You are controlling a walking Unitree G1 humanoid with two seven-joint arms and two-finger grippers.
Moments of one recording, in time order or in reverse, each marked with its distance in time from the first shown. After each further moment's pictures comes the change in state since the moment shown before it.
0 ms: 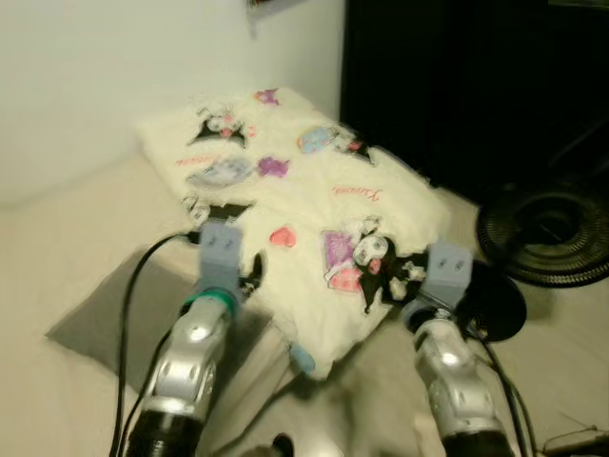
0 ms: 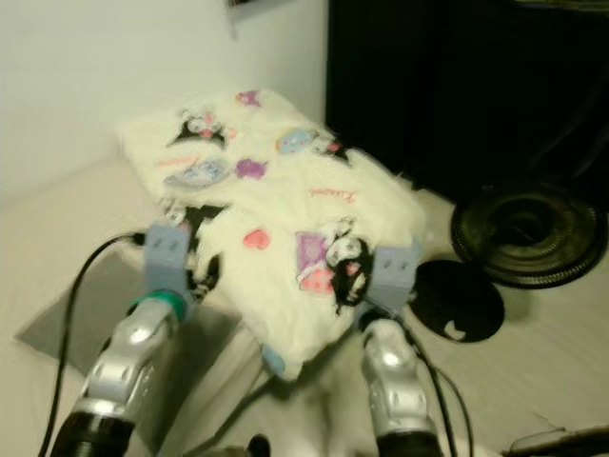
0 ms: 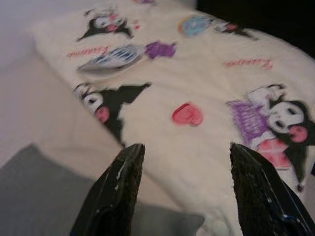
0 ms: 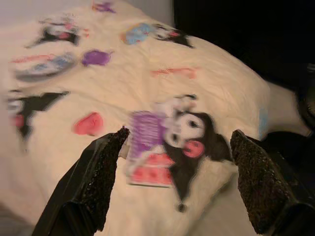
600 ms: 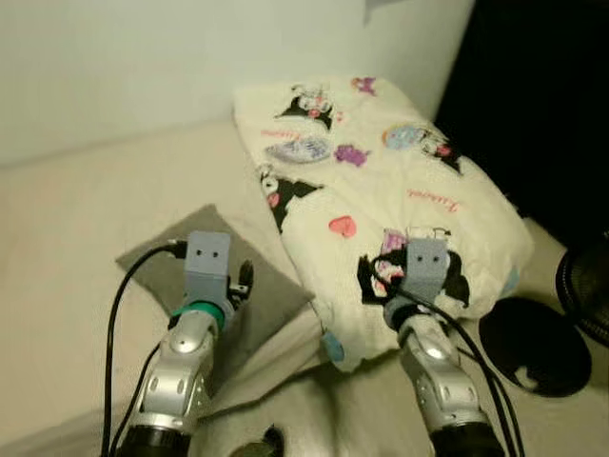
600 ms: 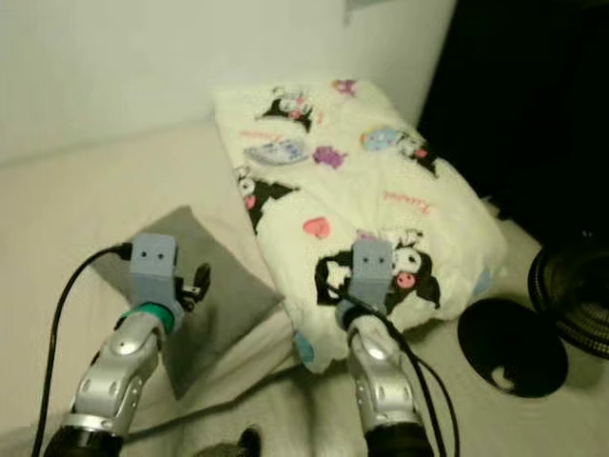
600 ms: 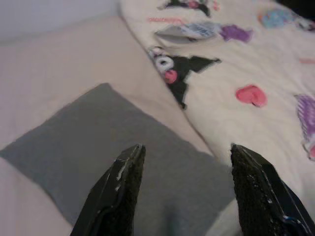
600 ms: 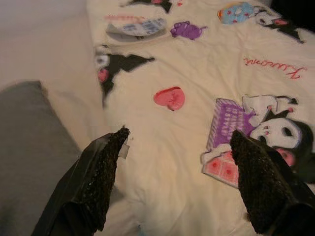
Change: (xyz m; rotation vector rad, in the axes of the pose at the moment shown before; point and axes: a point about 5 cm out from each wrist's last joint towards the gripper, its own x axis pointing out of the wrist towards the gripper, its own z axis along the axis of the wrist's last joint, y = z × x) left arm -0.008 0.002 -0.006 -0.003 0.004 -0.006; right arm 0.002 0.005 -0.008 -0.022 0.041 0.045
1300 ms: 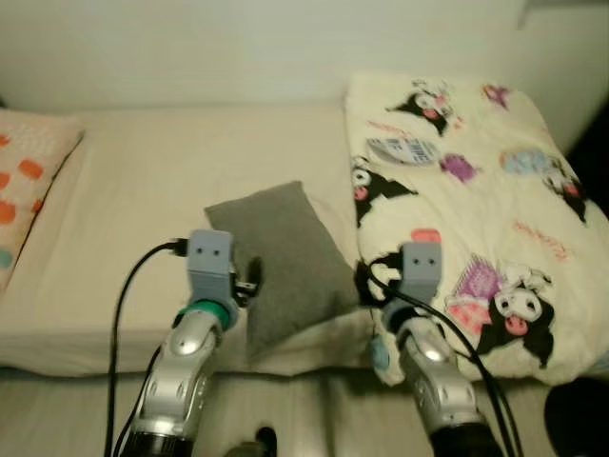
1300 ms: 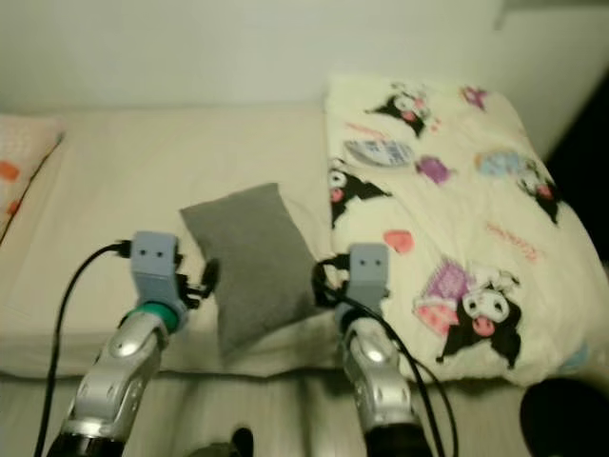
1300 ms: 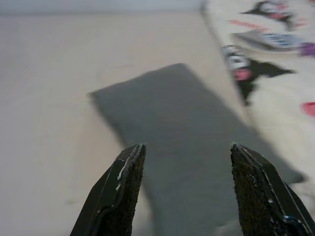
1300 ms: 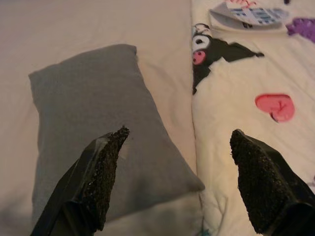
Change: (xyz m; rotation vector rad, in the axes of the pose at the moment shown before) left arm -0.005 -0.004 0.007 -0.052 -0.034 -0.051; right arm 0.002 0.004 -0.003 0.001 0.013 0.021
